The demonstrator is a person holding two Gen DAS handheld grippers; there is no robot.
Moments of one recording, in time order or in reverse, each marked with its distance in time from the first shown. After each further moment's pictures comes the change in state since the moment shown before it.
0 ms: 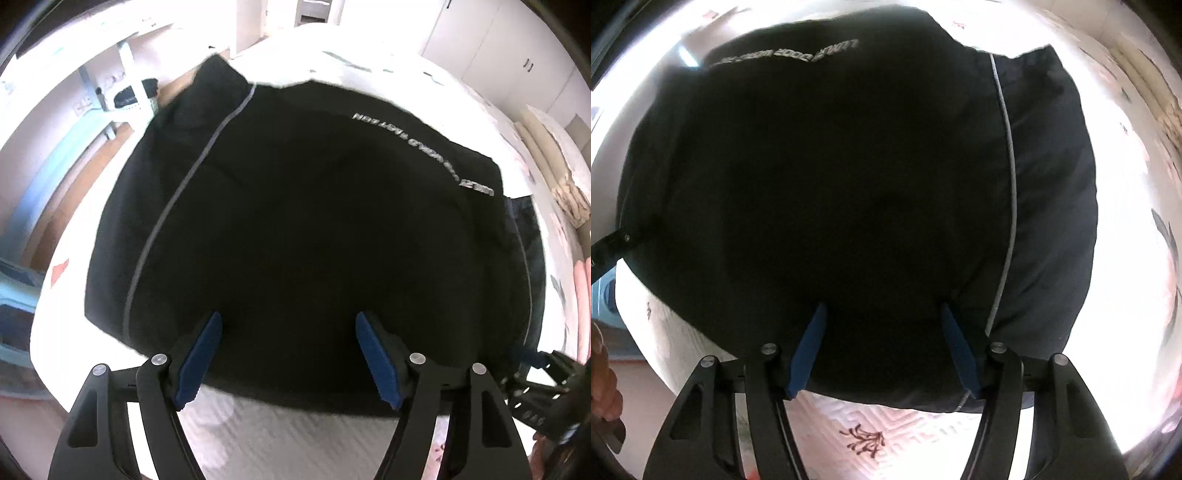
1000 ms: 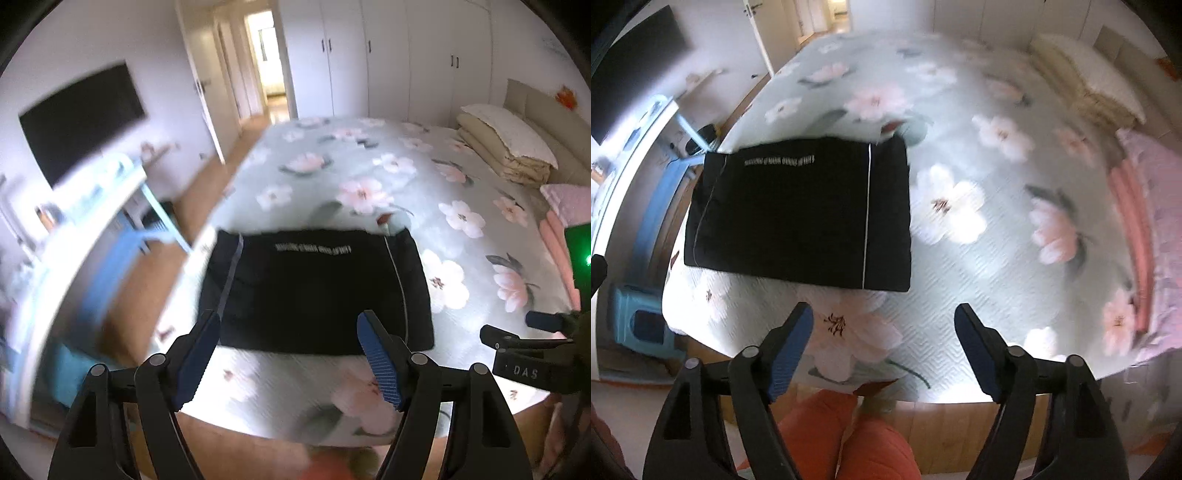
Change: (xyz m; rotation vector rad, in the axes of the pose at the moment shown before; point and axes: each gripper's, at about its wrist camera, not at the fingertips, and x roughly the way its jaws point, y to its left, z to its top) left arm -0.329 -0.130 -0.069 0.271 -0.322 0.140; right arm -0.290 -0.046 -0.091 0.160 -0.156 -0.099
